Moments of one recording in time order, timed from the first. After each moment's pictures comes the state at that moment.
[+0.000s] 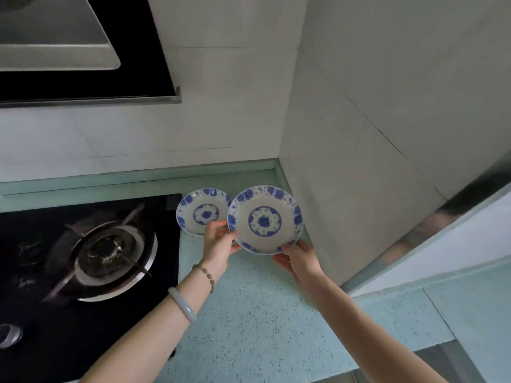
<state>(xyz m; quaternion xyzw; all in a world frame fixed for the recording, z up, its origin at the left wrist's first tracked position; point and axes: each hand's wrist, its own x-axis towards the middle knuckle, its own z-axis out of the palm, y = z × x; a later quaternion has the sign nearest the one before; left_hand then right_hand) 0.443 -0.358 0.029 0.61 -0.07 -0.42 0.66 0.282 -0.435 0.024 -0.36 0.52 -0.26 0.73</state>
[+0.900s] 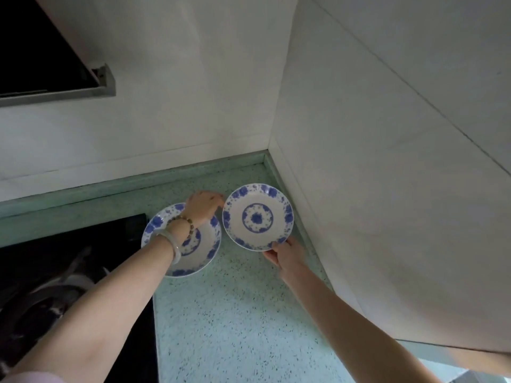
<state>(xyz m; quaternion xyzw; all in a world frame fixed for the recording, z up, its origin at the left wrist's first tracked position) 0.615 -0.543 -0.072 0.77 -0.58 -0.24 0.11 0.371 -0.539 -0.062 -0.20 0.62 -0.29 0.70</state>
